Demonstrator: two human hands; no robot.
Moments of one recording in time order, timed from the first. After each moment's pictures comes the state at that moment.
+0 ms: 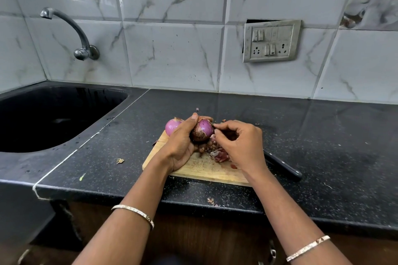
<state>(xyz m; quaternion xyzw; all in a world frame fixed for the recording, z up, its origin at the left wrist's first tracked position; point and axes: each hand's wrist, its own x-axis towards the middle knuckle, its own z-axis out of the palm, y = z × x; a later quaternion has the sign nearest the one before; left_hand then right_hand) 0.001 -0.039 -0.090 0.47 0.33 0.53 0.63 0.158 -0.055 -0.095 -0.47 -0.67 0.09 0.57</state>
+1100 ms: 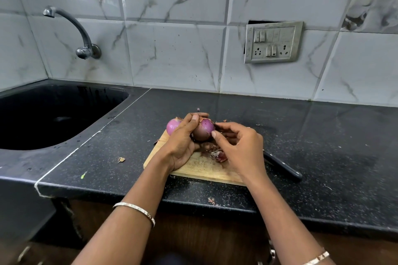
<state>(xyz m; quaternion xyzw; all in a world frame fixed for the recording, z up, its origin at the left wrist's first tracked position) 0.000 -0.037 -0.091 0.46 0.30 0.55 0.62 0.153 -0.066 -0.099 -0.48 -0.65 0.15 0.57</state>
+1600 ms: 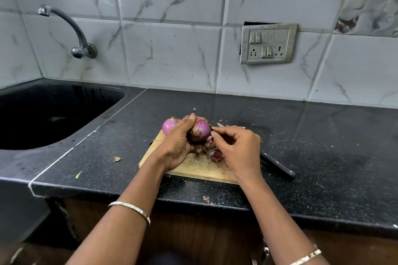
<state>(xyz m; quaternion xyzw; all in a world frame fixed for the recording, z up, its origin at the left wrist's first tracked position) 0.000 -0.035 -0.093 0.49 0.33 0.52 0.61 0.153 -0.072 -0.099 -0.48 -0.65 0.09 0.59</state>
